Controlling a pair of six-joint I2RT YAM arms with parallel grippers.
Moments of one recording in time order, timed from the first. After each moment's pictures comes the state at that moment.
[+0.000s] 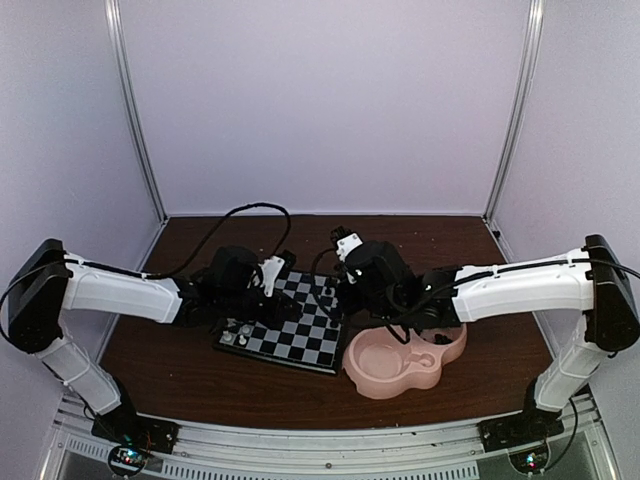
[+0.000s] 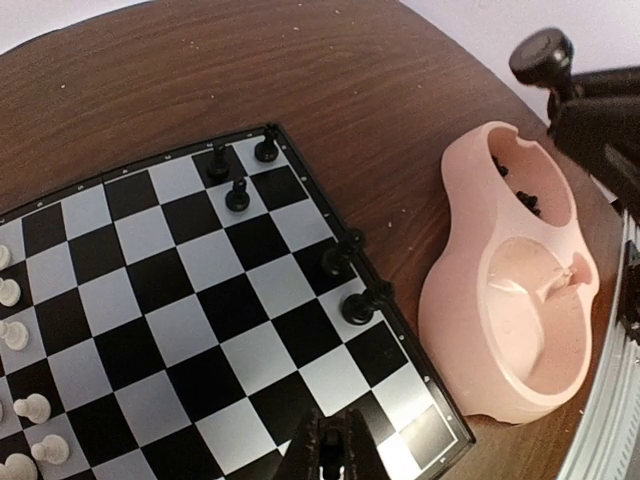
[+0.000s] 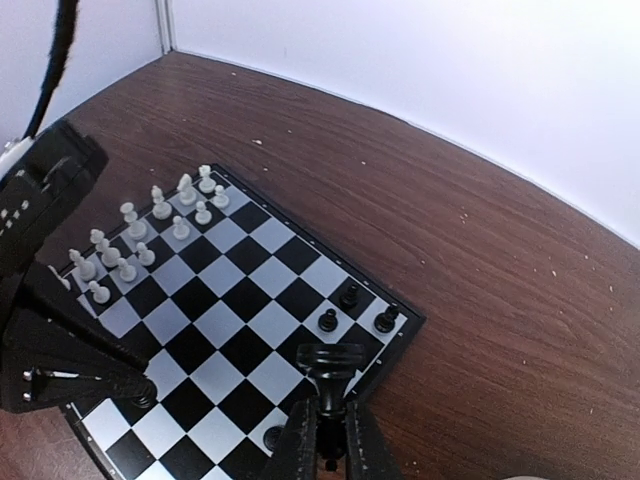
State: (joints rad) left arm -0.85 1.55 0.80 0.15 0.15 -0.30; right arm 1.10 1.63 1.11 -0.04 0.58 0.23
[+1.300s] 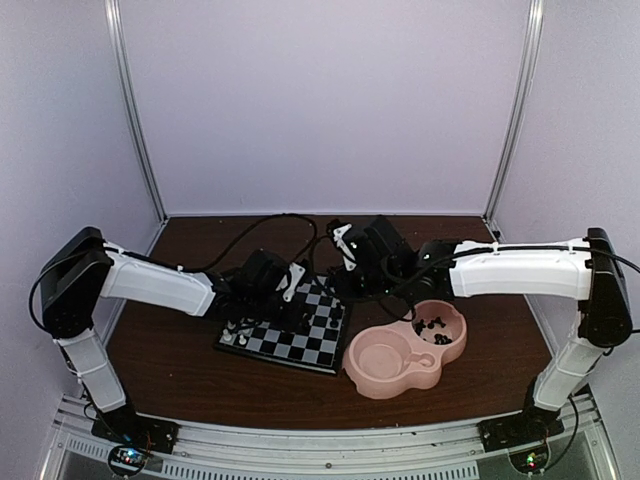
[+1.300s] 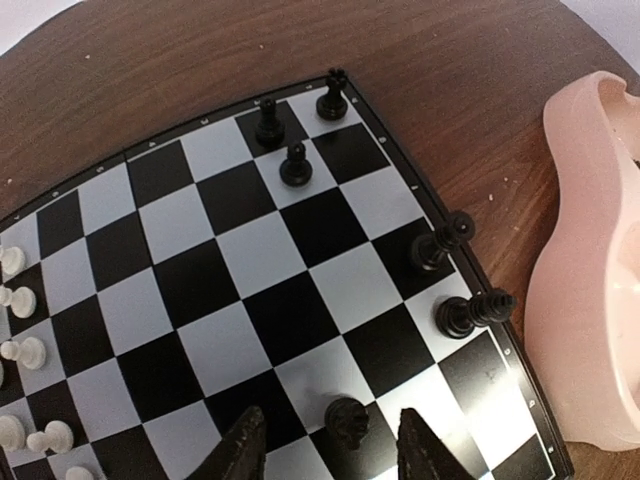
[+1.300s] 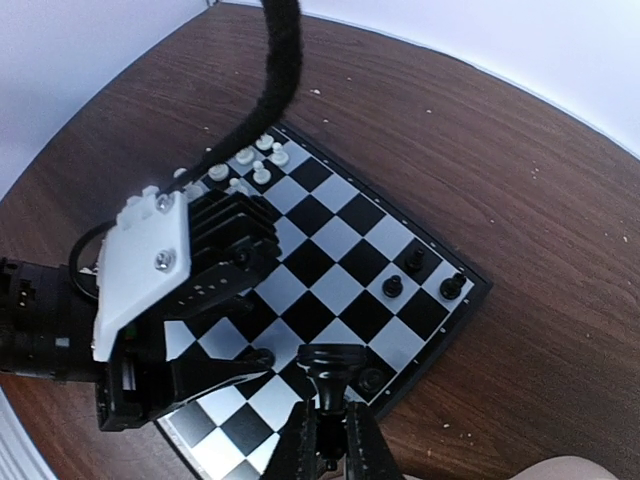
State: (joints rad) left arm -0.89 1.77 0.97 0.02 -0.04 -0.21; right arm 1.01 1.66 1.25 -0.28 0.32 0.34
